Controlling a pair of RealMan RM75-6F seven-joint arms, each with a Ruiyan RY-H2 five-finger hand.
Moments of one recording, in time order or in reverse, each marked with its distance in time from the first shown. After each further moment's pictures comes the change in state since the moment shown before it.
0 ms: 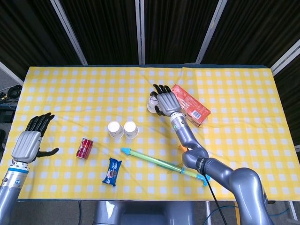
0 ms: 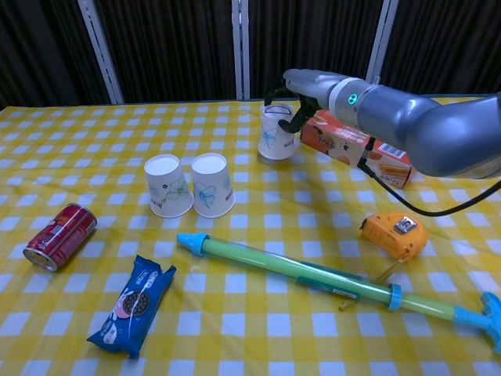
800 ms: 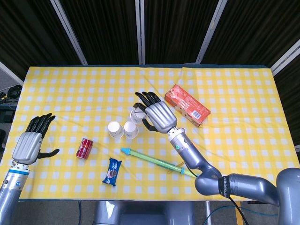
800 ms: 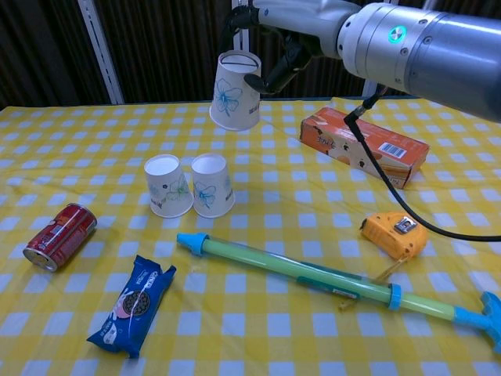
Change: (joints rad) left arm 0.014 -0.002 0.002 -0.020 0.025 0.024 0.041; right arm -0.138 0.357 -0.010 -0.868 -0.009 0.268 -0.273
